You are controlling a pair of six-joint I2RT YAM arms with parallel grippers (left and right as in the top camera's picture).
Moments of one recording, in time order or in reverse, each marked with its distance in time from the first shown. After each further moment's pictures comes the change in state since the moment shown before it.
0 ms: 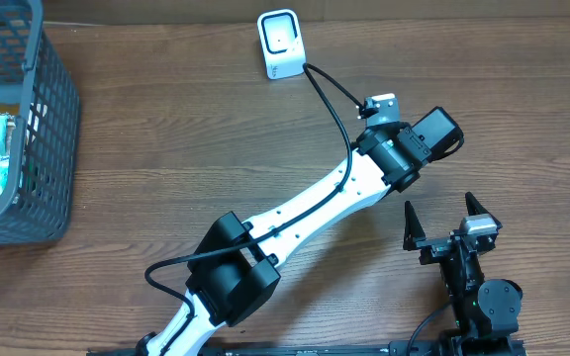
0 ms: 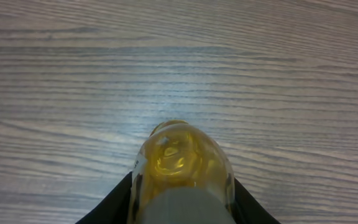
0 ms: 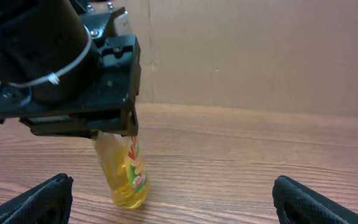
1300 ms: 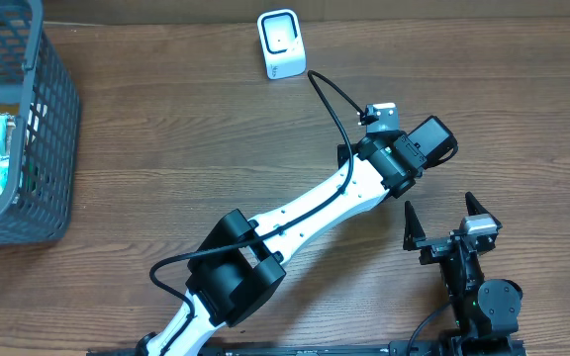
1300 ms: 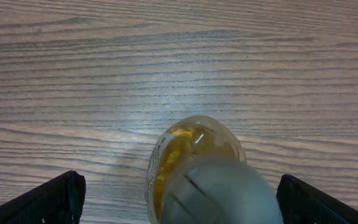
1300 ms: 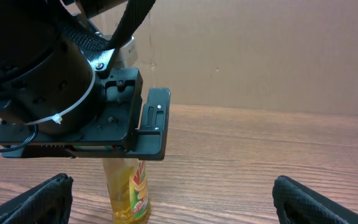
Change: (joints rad) left arm -0.002 0.000 -0.086 0.069 0.007 0.059; right arm 0.000 0.000 0.000 0.000 0.000 0.000
